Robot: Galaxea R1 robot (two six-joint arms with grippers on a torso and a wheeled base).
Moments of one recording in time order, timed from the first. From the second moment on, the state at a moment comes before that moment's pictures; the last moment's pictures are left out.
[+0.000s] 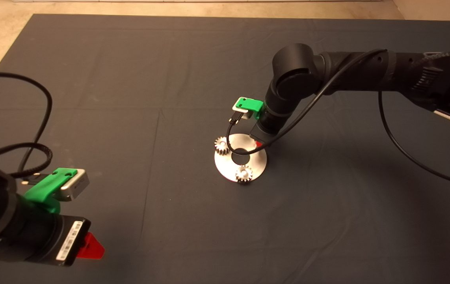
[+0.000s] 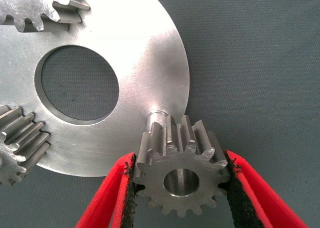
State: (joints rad) left arm -0.59 2.02 -0.35 -0.01 1.53 -1.59; right arm 0.37 2.81 -1.31 -0.37 -1.53 0.56
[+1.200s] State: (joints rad) left arm -0.59 2.02 -0.35 -0.01 1.53 -1.59; right arm 0.42 2.81 -1.32 -0.31 -1.52 0.60
